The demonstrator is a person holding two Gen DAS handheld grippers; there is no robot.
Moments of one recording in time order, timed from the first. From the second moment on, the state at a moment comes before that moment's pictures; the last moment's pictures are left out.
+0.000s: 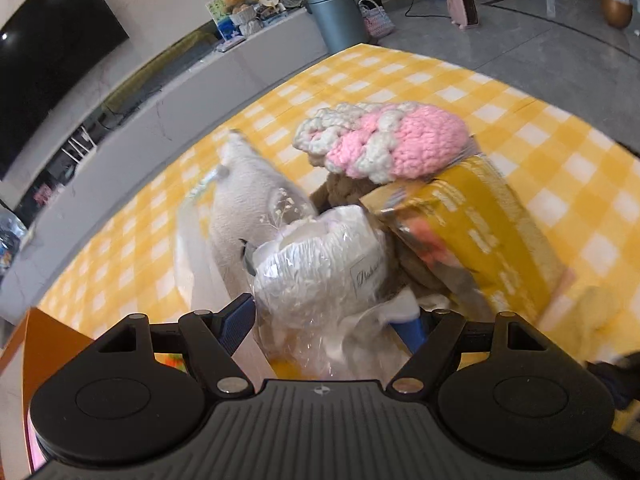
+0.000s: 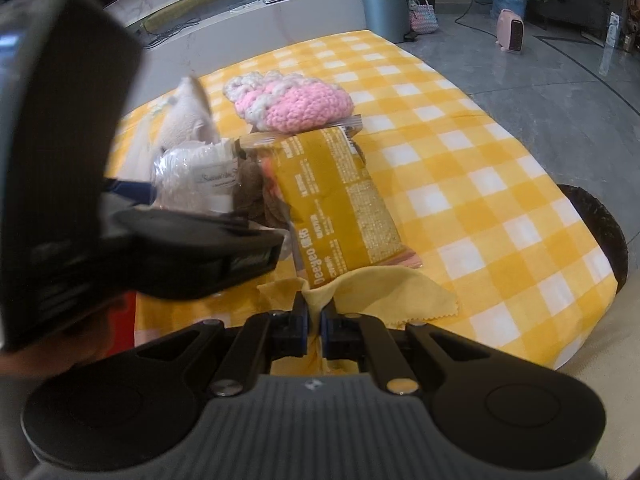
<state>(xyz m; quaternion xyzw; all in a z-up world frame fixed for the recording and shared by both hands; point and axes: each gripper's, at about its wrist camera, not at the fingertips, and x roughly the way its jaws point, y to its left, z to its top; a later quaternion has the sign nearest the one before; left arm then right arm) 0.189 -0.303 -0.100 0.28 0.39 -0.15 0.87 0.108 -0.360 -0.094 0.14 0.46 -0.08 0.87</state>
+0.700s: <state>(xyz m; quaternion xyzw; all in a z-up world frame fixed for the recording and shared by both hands) 0.176 -0.253 -0.036 0.16 0.40 -0.20 0.88 0.109 -0.364 -0.098 0.16 0.46 -0.07 0.87</state>
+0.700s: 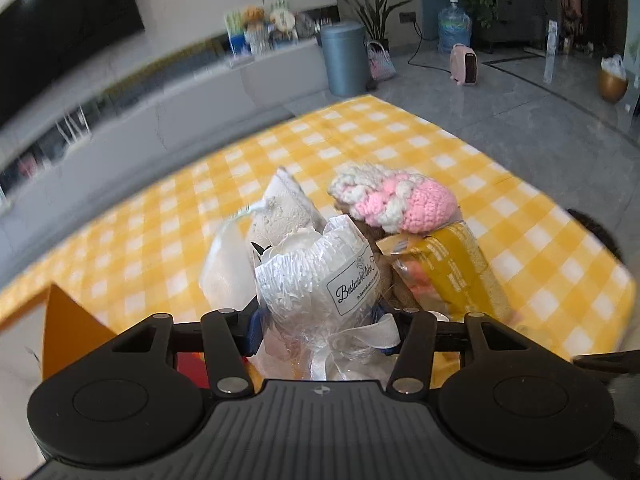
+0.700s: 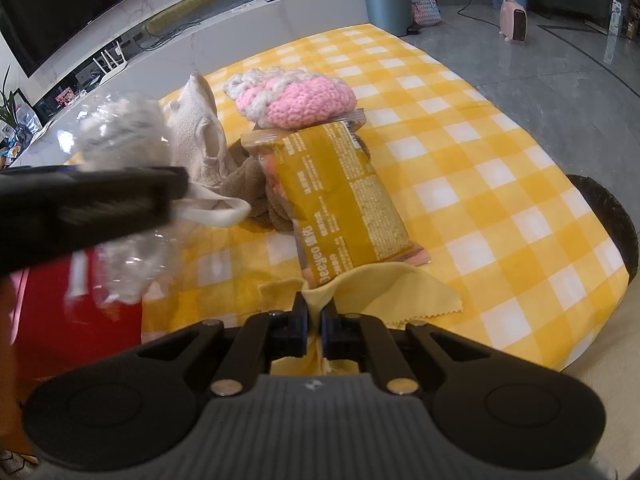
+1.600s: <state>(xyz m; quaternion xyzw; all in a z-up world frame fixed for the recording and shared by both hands) 0.161 -0.164 0.035 -0.04 0.41 -0.34 0.85 0.096 -0.360 -0.077 0.18 0.42 -0.03 0.89</state>
